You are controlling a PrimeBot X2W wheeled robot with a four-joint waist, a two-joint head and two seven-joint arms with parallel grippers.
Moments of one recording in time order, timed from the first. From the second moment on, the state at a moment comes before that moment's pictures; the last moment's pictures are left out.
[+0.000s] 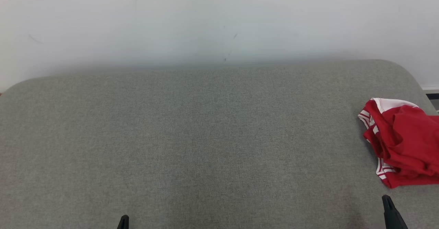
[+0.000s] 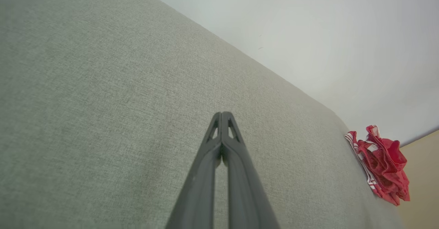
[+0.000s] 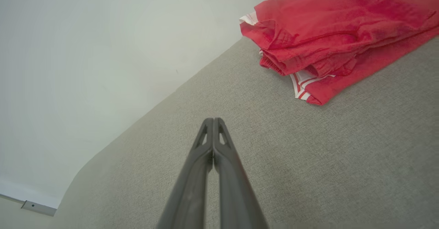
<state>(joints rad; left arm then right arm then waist) 0.11 0.27 -0.32 -0.13 -0.82 0.18 -0.19 0.24 -0.10 -0.02 -0.22 0.71 0.13 0.08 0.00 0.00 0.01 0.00</state>
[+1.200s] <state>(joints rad) 0.28 0.18 -0.25 -0.23 -1.19 0.03 -0.15 0.36 -0.07 -0.19 -0.26 1.22 0.13 0.21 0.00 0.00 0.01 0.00</state>
